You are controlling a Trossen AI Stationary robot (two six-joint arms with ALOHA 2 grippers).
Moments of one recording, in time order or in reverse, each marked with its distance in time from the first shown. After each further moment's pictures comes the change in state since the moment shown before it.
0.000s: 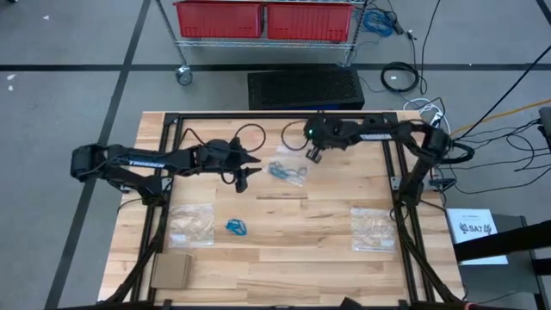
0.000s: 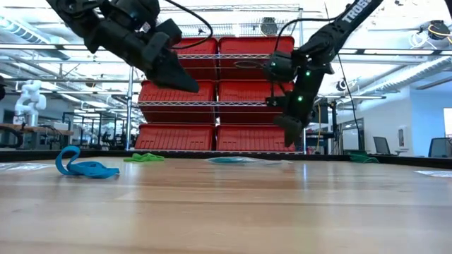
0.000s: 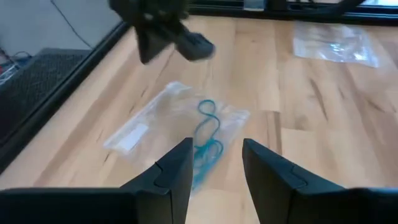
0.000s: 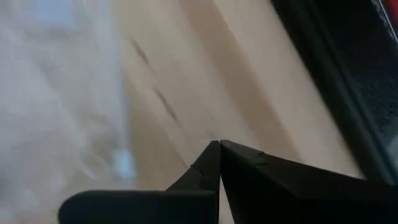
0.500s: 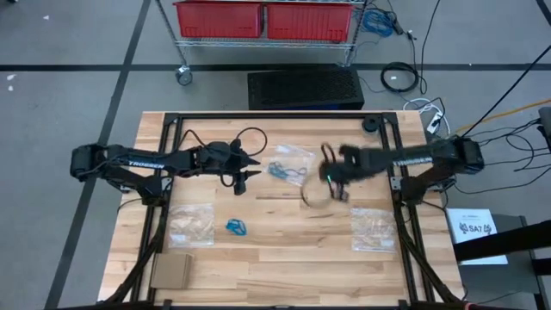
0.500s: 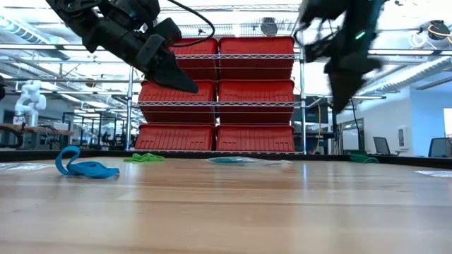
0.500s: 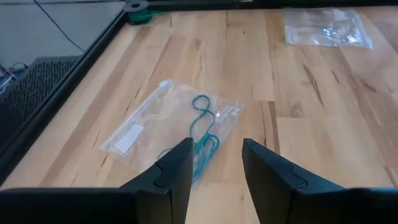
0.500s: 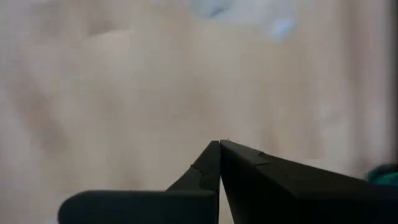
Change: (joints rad) left arm -0.020 0.000 0.000 -0.018 -0.001 0.067; right arm 0.469 -0.329 -0.008 -0.604 -0.010 0.221
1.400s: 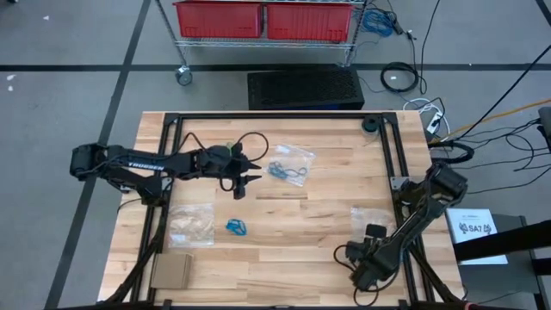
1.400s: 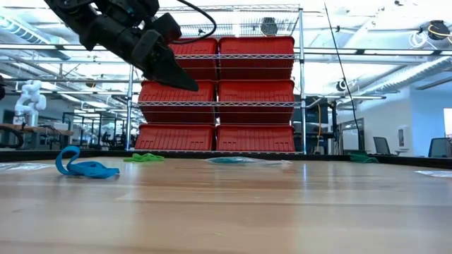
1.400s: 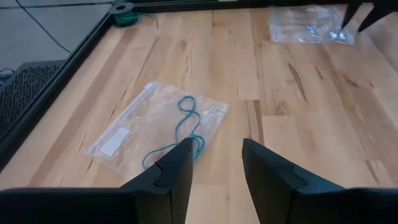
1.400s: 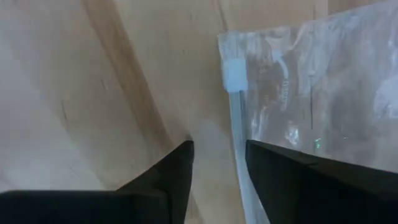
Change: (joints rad) left arm -0.048 0.000 0.000 -0.001 -0.003 0.004; right arm 0.898 0.381 -0.004 0.055 -0.337 0.981
